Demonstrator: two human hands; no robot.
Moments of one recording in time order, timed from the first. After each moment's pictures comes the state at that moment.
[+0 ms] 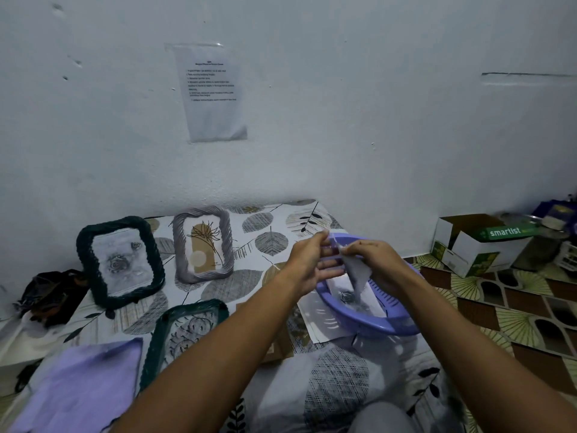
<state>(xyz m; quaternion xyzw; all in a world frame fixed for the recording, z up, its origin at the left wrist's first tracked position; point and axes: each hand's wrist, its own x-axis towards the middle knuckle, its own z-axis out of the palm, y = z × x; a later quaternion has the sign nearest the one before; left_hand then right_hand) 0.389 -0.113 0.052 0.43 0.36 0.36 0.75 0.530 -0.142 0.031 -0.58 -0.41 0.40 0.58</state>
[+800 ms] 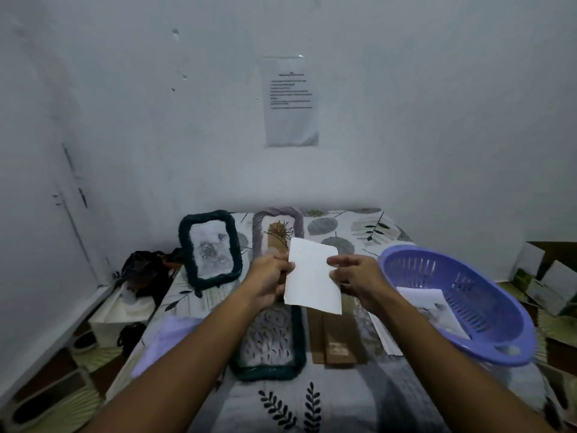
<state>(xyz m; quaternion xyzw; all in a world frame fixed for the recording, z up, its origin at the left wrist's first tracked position) 0.195 -0.099 0.036 0.43 0.46 0.47 0.62 0.374 -0.112 0.026 -0.57 -0.44 0.48 0.50</state>
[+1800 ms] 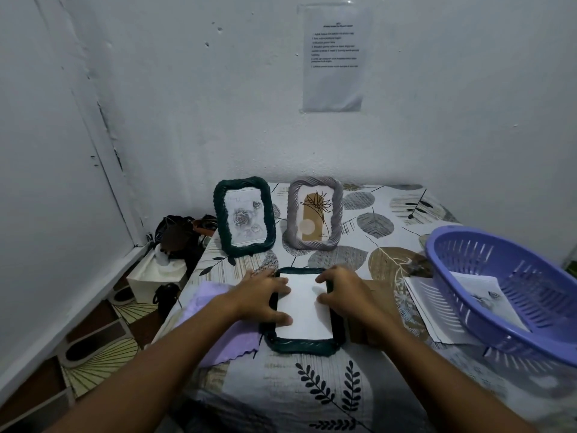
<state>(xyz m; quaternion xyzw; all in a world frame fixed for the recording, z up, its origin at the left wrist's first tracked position) 0.081 -0.081 -0.057 0.85 0.50 -0.03 0.13 0.295 -0.094 -0.052 -0.62 -0.75 0.15 0.18</state>
